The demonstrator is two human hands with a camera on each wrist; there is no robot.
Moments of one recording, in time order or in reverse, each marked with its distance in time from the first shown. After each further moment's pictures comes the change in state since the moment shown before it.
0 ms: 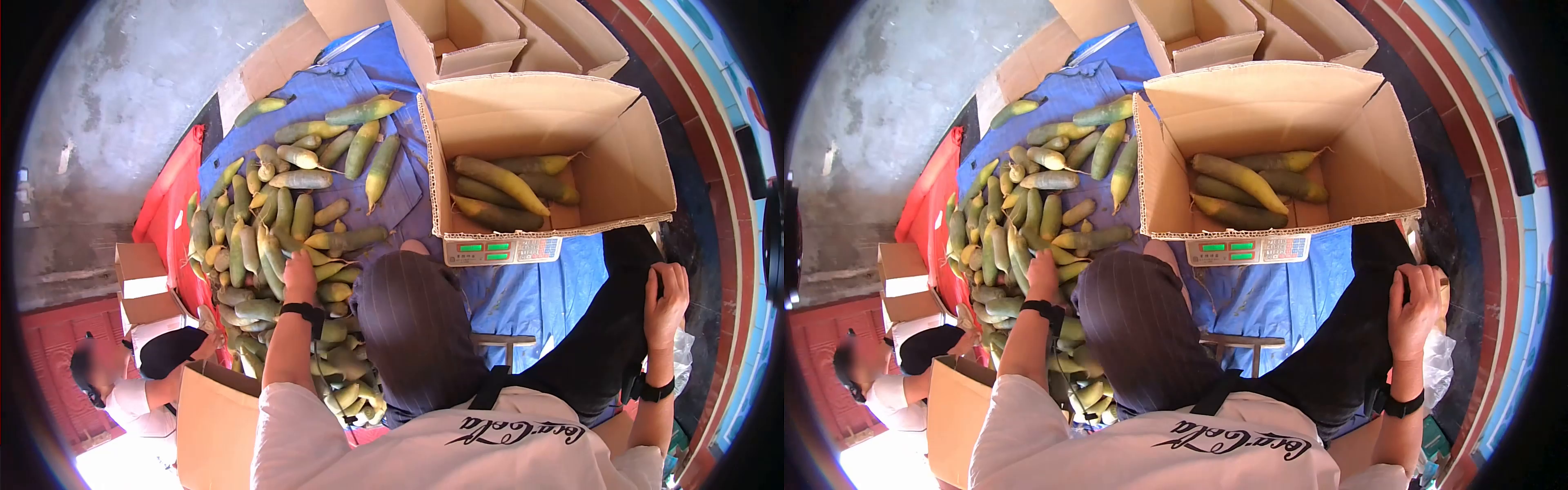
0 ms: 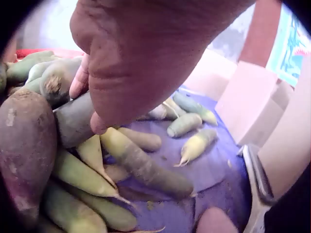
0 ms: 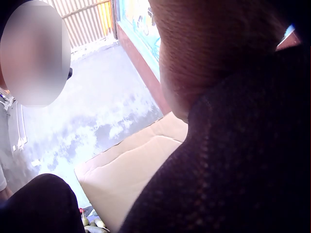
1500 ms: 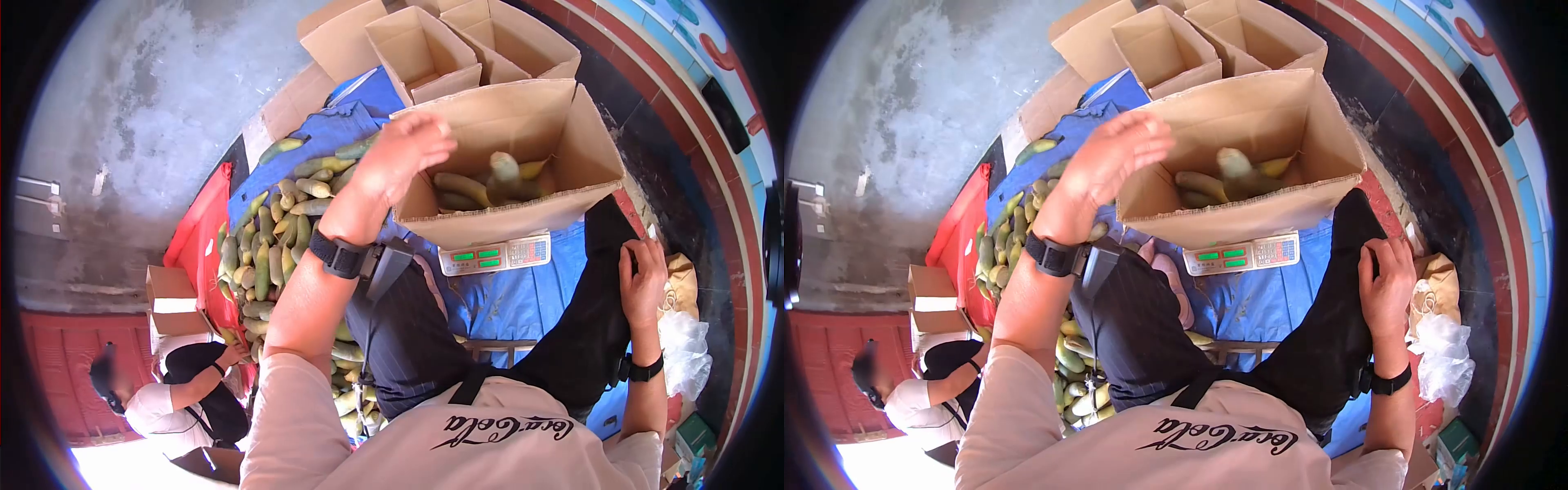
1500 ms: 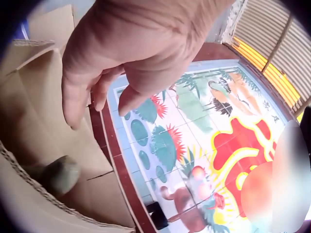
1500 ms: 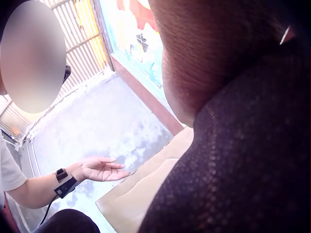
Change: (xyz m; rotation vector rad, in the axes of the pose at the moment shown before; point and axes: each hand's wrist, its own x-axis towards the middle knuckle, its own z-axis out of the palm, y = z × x) left_hand -0.046 0.196 -0.397 -1.788 -0.357 0.593; right_hand -0.023 0.020 -0.011 0.209 0.145 0.067
